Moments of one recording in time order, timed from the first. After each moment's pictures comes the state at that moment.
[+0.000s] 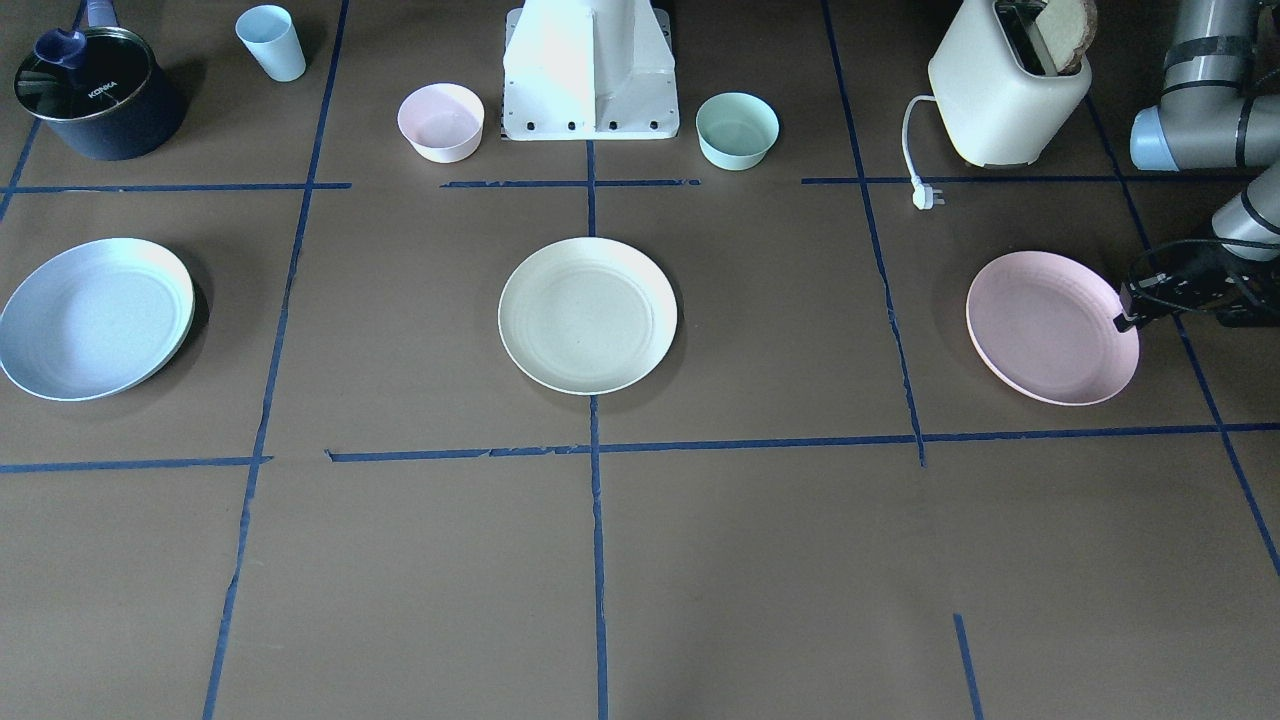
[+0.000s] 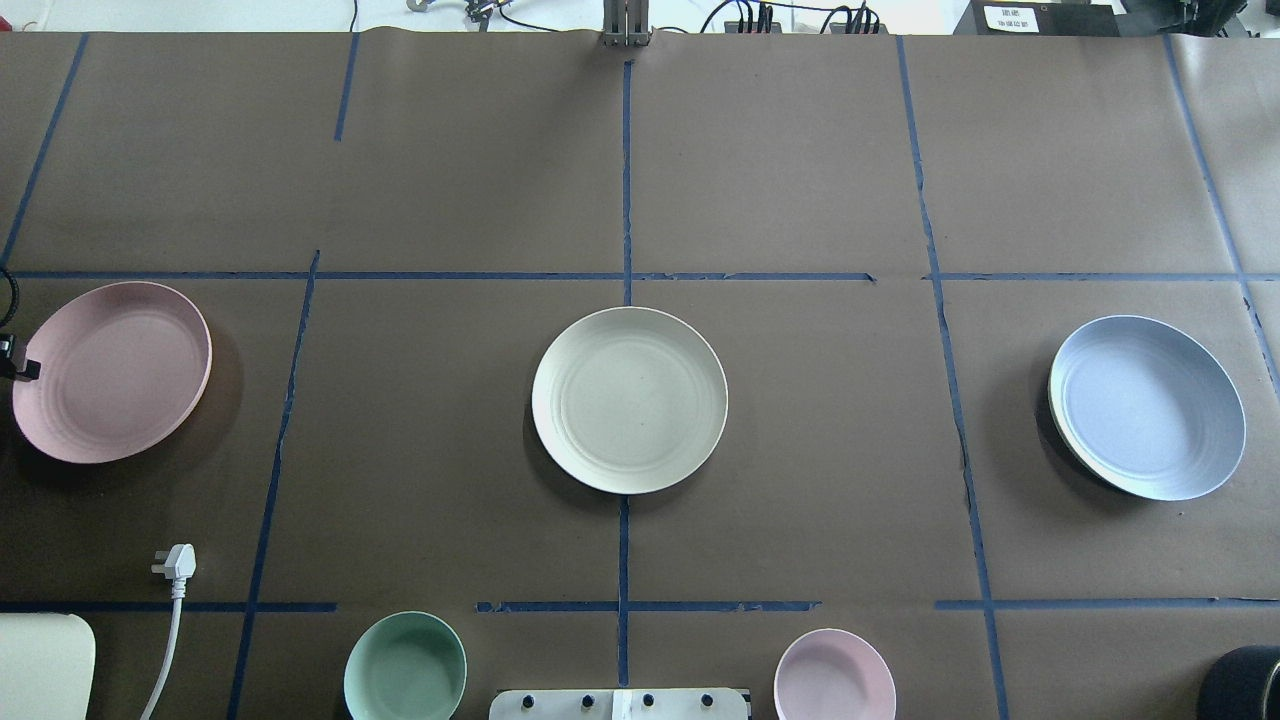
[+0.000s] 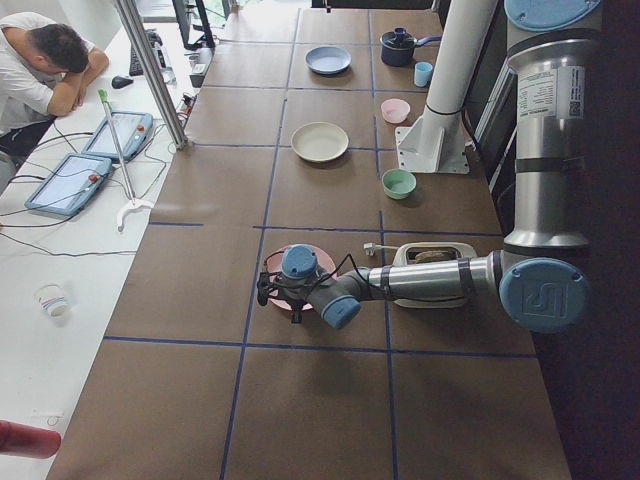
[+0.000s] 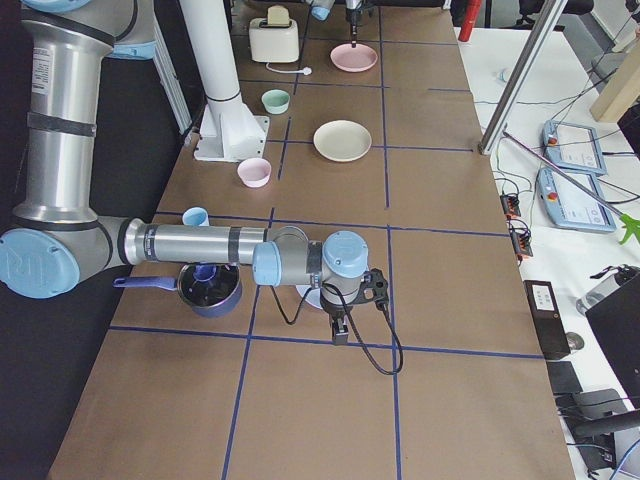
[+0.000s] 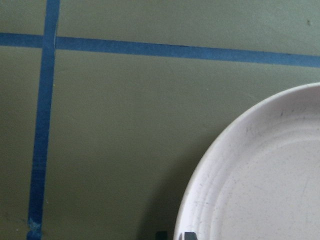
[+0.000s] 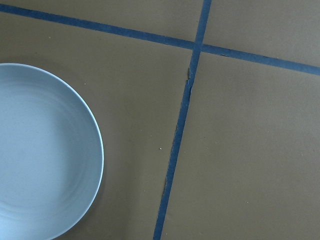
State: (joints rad) left arm -1.10 -1.50 -1.40 -2.42 -2.26 -0.78; right arm 1.50 -1.73 1.72 -1.54 2.35 -0.13
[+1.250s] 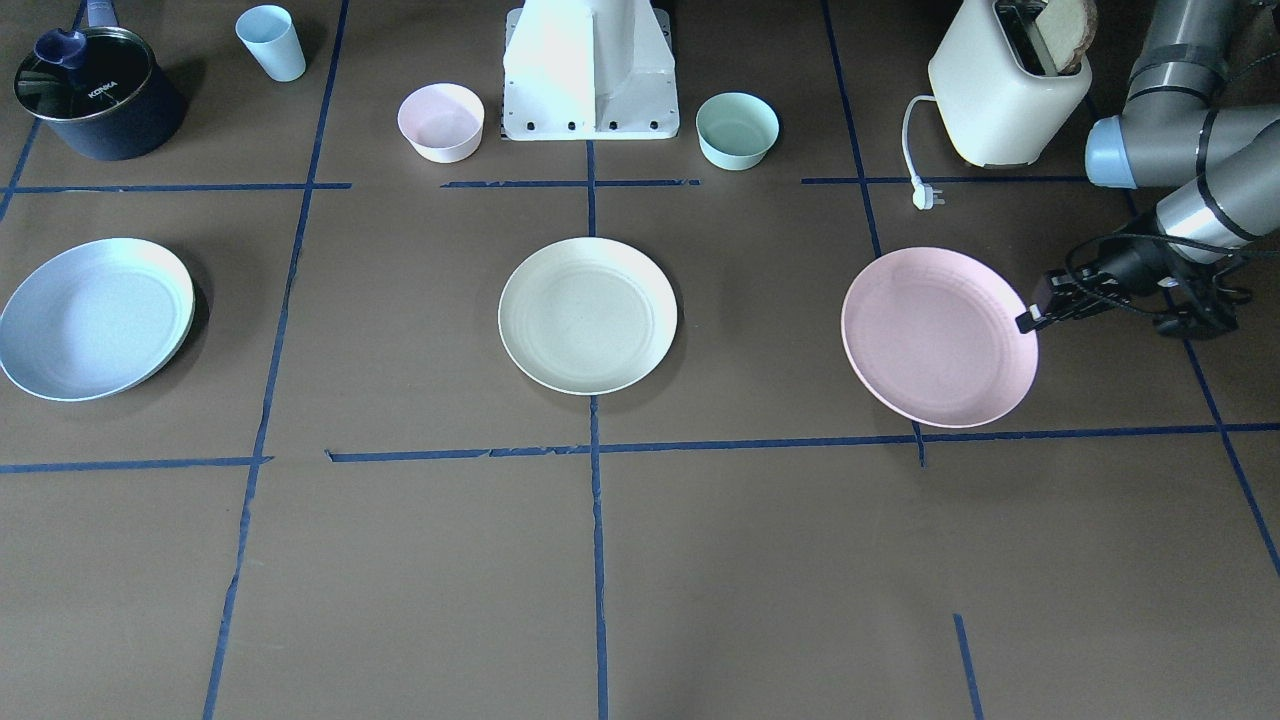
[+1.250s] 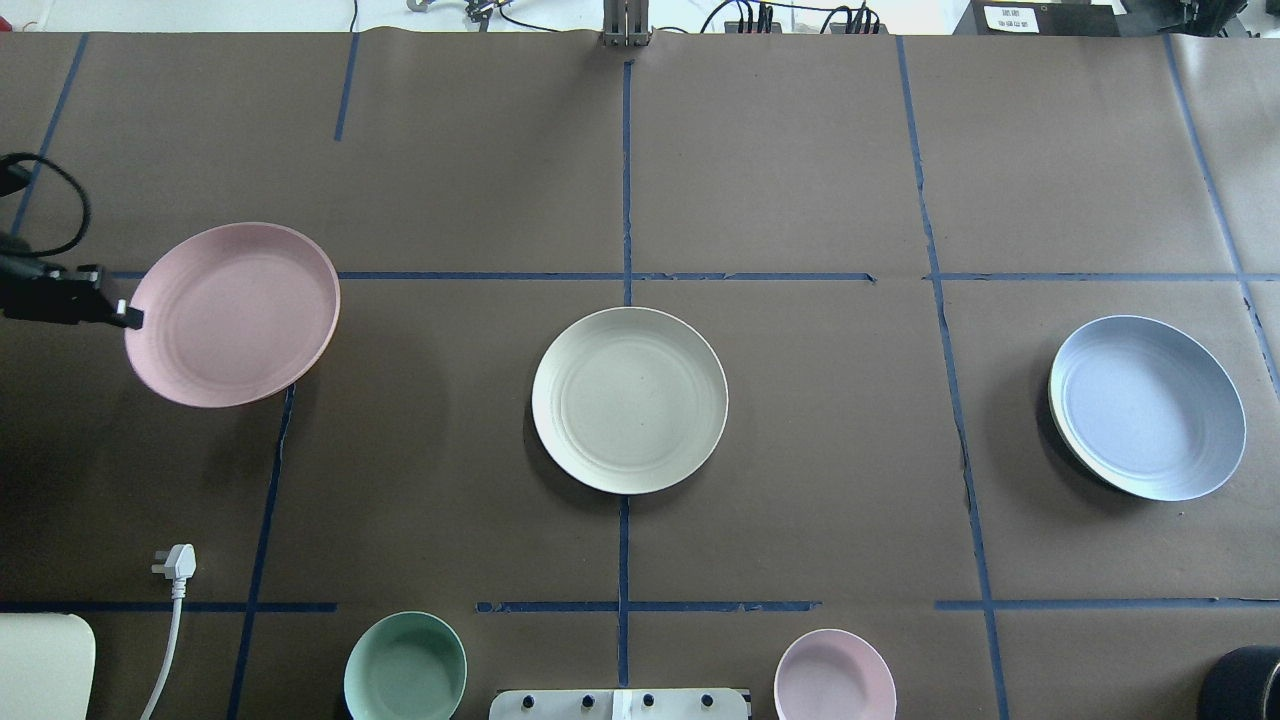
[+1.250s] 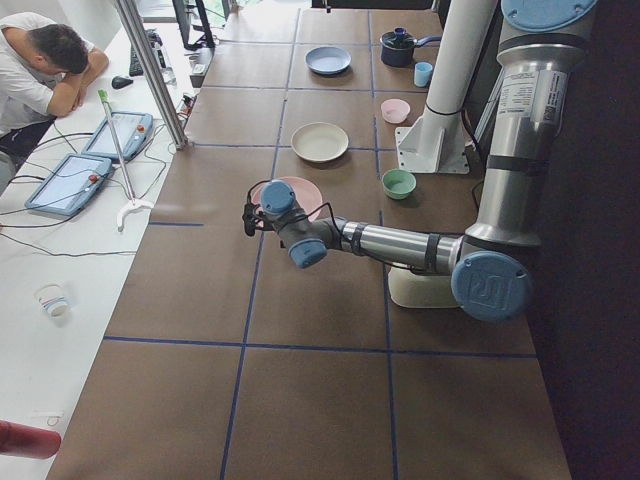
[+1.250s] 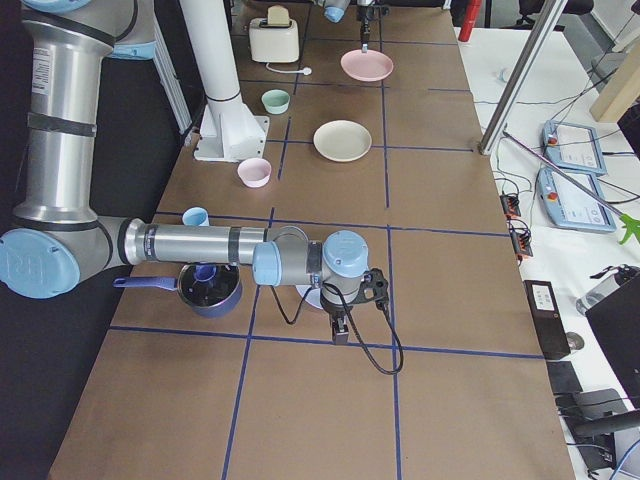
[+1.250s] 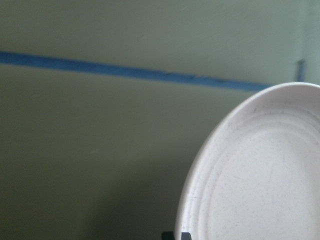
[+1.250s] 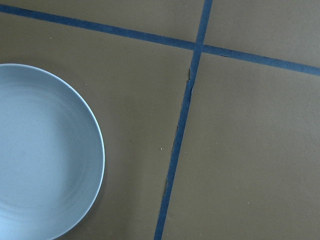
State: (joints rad) left arm -1.04 -1.72 -1.57 -2.40 -2.45 -1.15; right arm 1.50 -1.73 1.72 -1.54 2.35 -0.13
